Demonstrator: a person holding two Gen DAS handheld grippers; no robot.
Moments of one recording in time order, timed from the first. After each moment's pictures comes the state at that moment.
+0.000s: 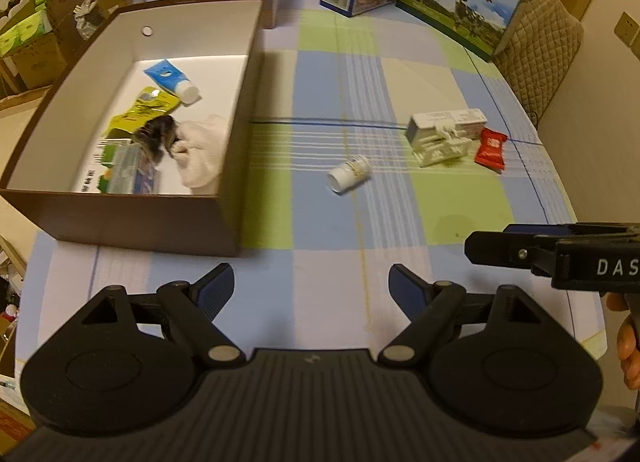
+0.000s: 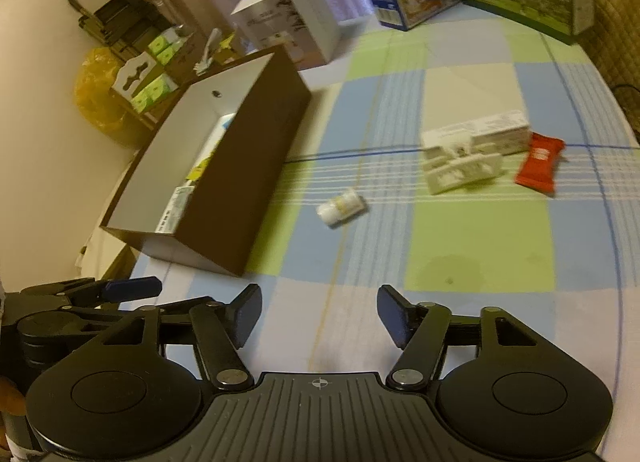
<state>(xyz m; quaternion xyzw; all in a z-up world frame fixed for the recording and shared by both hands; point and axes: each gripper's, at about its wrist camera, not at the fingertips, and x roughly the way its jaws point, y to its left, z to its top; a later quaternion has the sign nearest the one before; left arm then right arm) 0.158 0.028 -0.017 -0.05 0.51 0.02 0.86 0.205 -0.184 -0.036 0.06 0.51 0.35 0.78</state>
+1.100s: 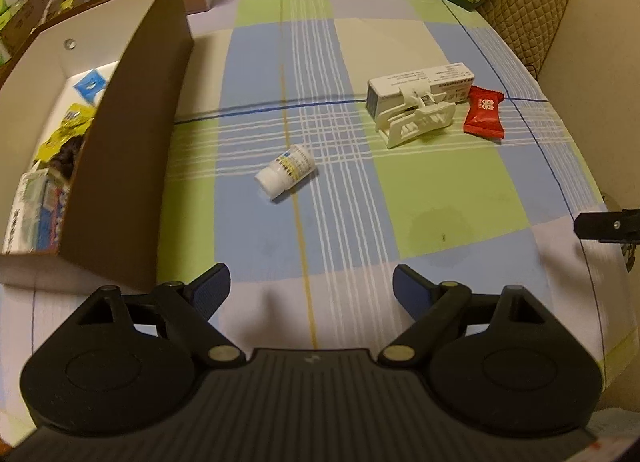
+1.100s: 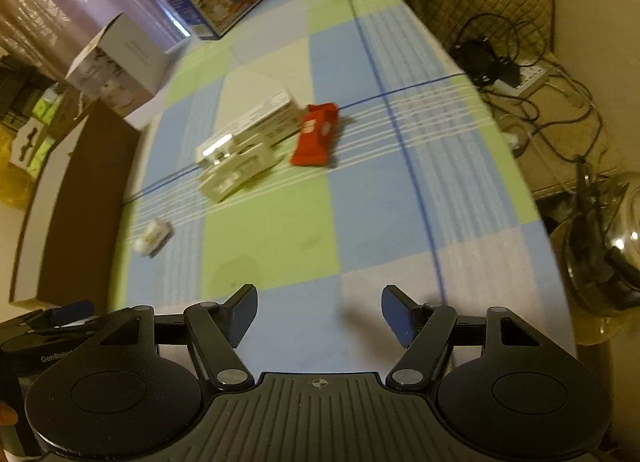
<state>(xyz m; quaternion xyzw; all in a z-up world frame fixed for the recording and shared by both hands) 0.223 -0.036 -0.079 0.01 0.53 -0.01 0.85 0.263 -0.322 -0.074 0.11 0.56 0.18 0.80</state>
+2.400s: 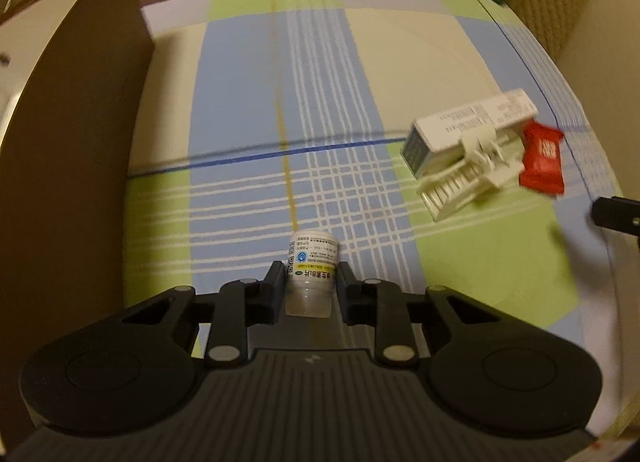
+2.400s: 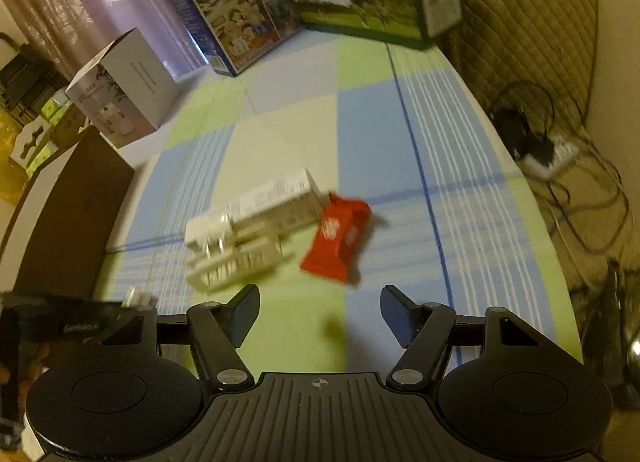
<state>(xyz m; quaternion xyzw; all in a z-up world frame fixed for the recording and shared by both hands) 0.331 -0.011 -0.126 -0.01 0.57 -0.02 0.82 0.344 -0.274 -0.098 0.07 0.49 0.21 0.85</state>
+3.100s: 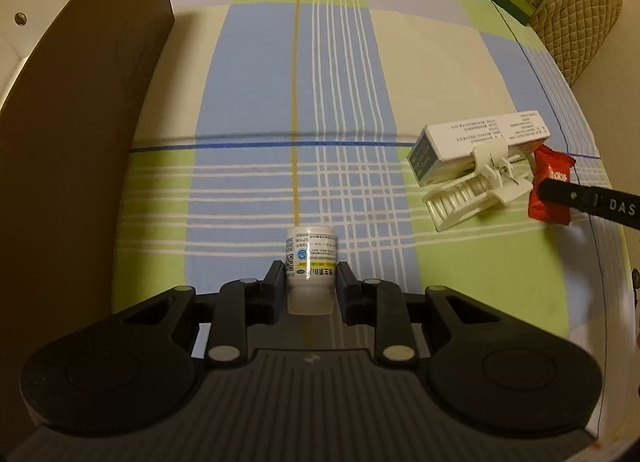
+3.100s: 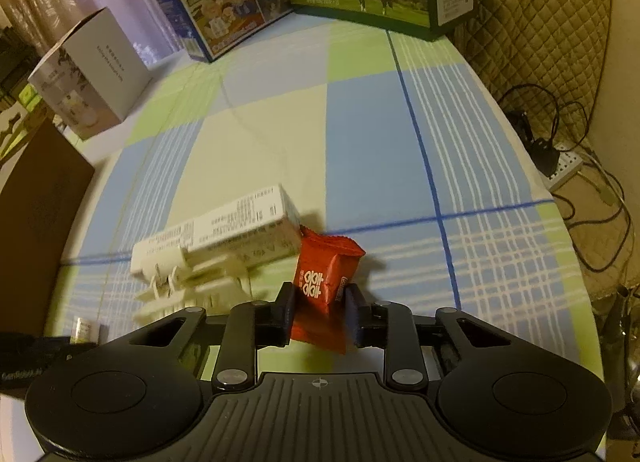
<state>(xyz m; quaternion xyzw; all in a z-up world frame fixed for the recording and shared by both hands) 0.328 -0.012 -0.131 -0.05 0.57 0.00 0.82 0.385 -0.255 -0.134 0.04 0.50 0.20 0.84</state>
